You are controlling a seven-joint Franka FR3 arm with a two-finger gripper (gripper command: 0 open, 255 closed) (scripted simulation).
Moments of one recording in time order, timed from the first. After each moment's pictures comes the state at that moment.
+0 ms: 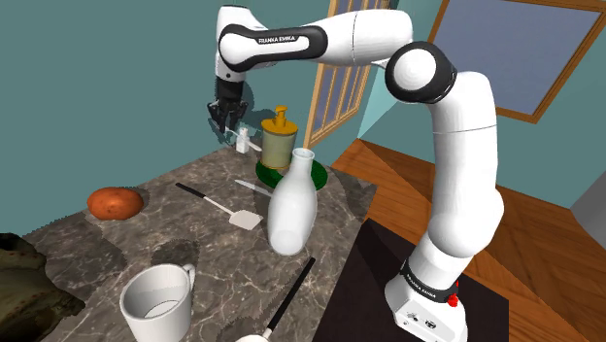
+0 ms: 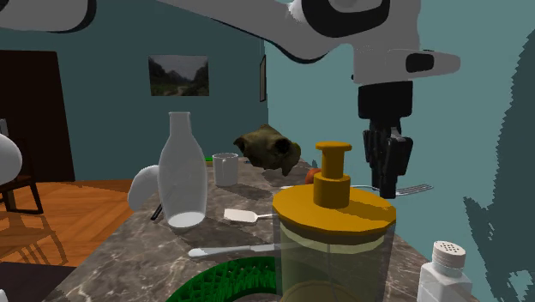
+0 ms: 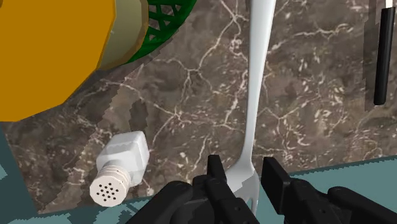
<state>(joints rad) -0.13 0.50 0.39 -1.36 -0.20 1.89 0.28</state>
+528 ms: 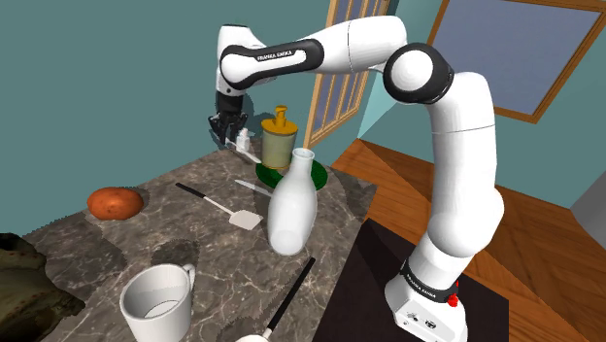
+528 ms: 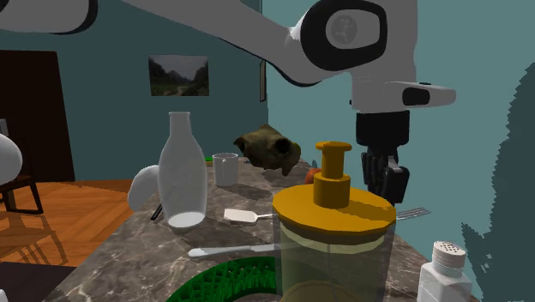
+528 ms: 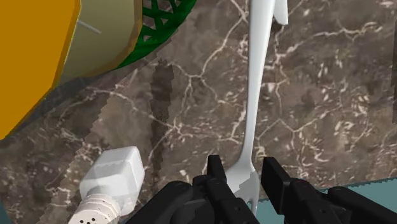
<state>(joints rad) -0.14 0.51 0.39 -1.45 -0.21 1.99 0.29</state>
